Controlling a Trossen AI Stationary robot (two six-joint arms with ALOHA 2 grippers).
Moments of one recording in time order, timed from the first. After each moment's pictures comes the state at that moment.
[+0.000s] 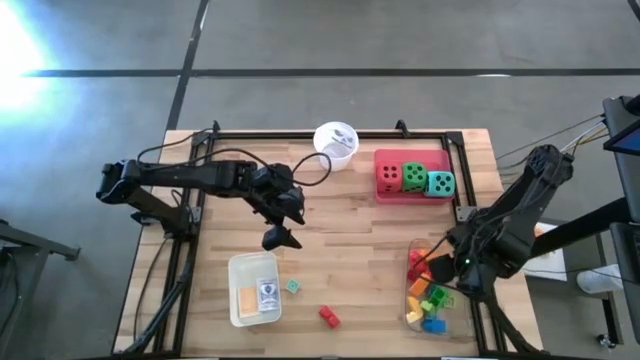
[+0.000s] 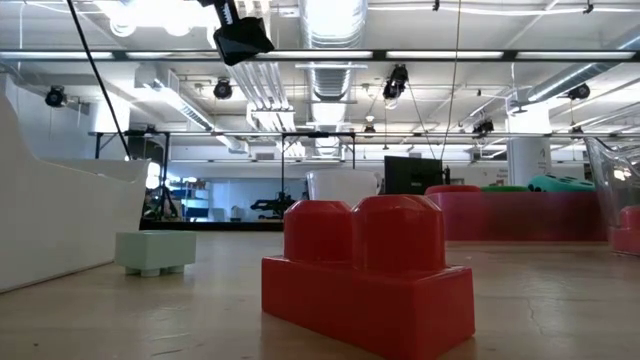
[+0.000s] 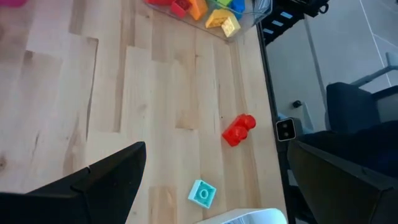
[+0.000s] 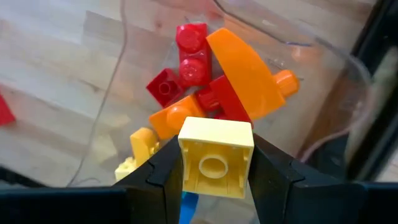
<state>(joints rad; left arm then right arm) 0.02 1.44 1.28 -0.70 0.42 -0.23 0.93 1.17 1.01 -1.31 0.18 2.22</state>
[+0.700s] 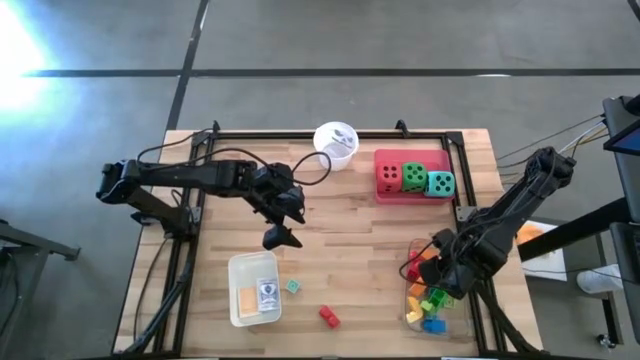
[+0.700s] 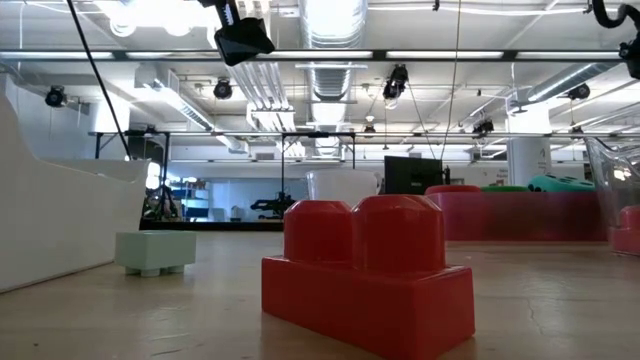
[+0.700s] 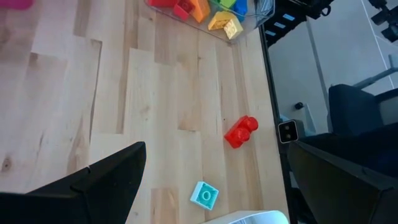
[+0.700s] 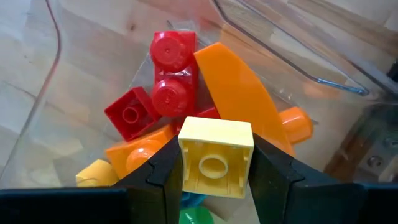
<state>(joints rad) 0.02 1.44 1.28 -0.70 0.41 -0.23 0.85 1.20 0.77 -1.08 0.17 2.04</state>
